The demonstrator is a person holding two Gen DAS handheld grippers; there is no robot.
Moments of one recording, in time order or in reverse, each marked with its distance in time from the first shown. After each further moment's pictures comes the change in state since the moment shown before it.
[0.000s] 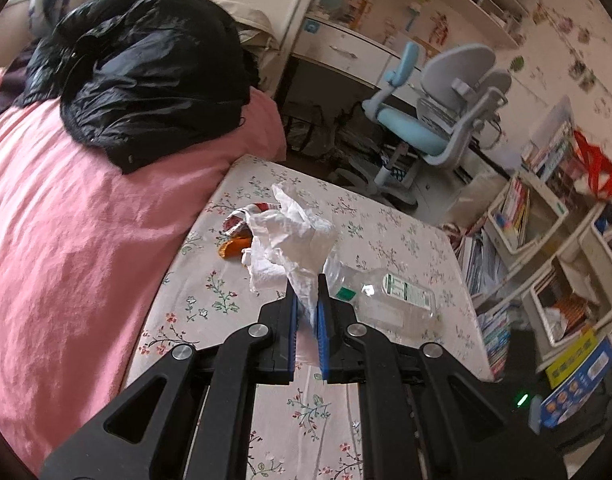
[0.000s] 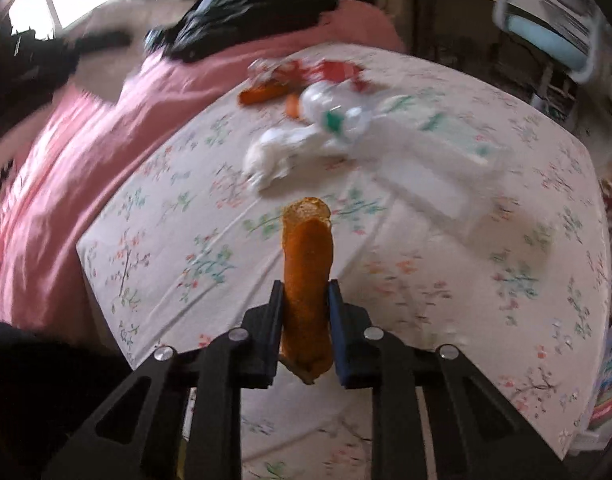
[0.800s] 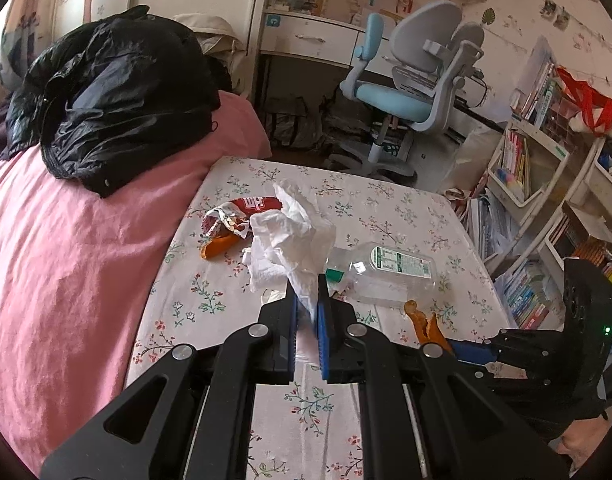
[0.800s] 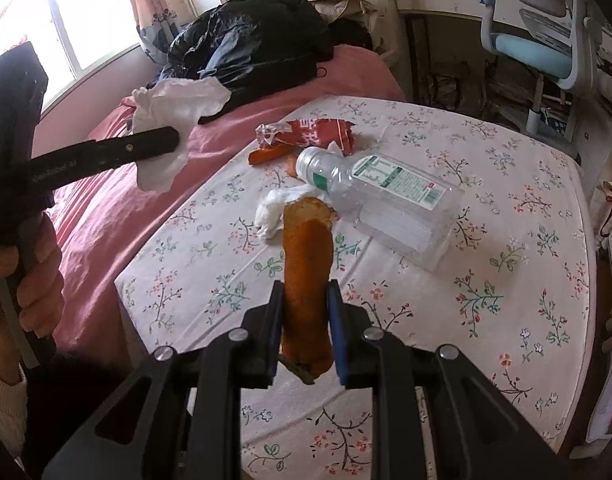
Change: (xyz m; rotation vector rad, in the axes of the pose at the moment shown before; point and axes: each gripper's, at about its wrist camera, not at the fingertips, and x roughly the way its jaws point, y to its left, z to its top) left arm 0.009 -0.041 -0.015 0.175 0.022 0.039; right arm -0.035 -0.006 0.004 -0.009 -0.116 0.080
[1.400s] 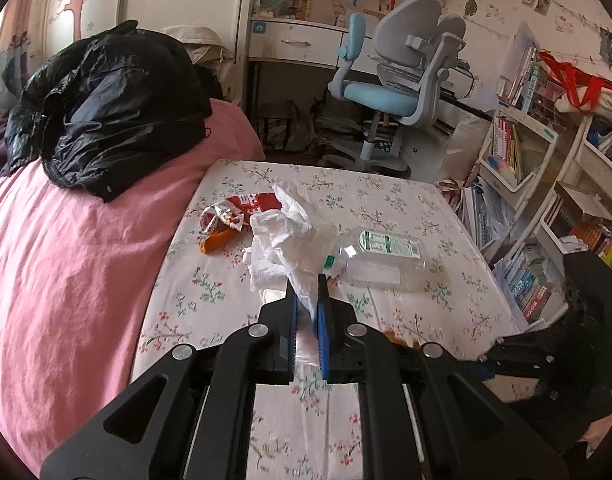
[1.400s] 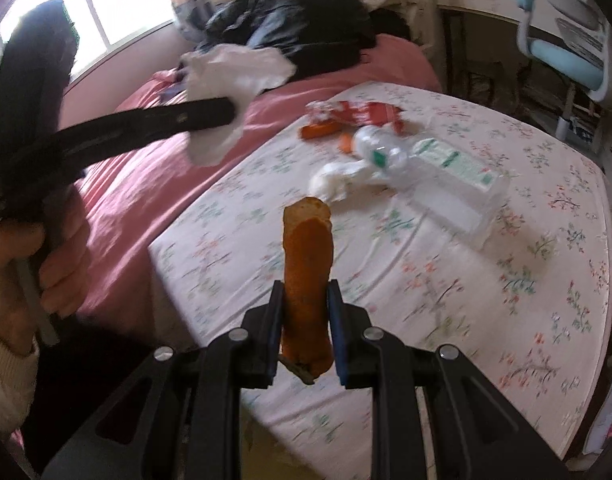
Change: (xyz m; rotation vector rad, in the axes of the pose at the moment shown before) left arm -0.024 -0.009 -0.022 0.066 -0.019 0.000; right arm -0.013 0.045 -0.025 -0.093 0.055 0.104
